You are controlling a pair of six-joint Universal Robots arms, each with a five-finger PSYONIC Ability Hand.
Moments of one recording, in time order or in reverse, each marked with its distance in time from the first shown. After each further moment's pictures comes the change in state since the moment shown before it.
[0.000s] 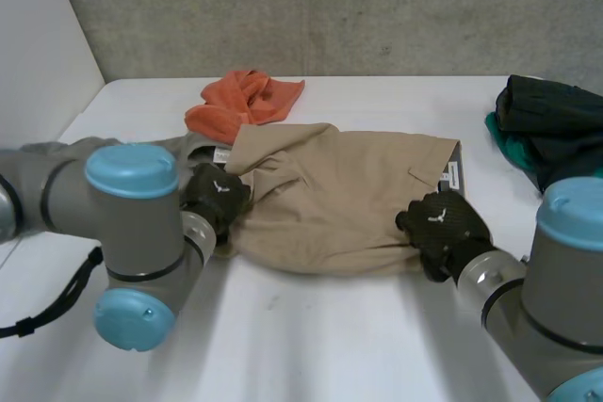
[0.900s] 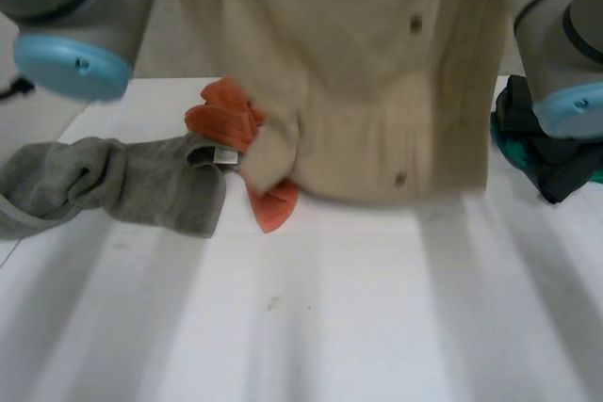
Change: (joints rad) left arm 0.047 -0.087 1.143 -0.149 0.082 -0.136; right arm -0.049 0.201 -1.027 -0.046 0.109 -0.047; left_hand 0.000 0.006 0.005 0.003 0.000; right_hand 0.049 0.000 0.005 0.005 0.002
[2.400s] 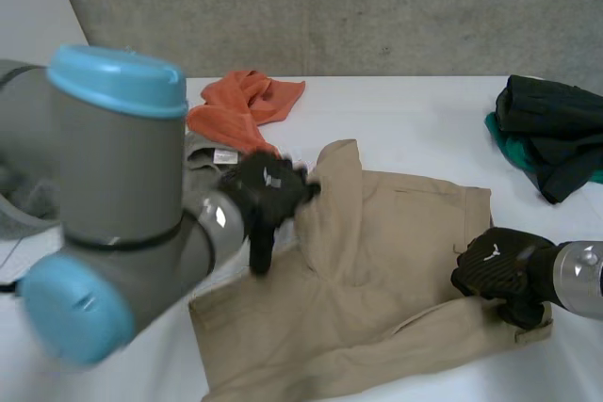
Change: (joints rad) left arm -0.180 0.184 -0.867 -0.318 0.071 0.043; right arm -0.267 -0.240 0.877 0.808 -0.397 -0.537; left_hand -0.964 -0.970 -0.963 -0.976 -0.915; right_hand 0.000 0.000 0.004 0.000 0.003
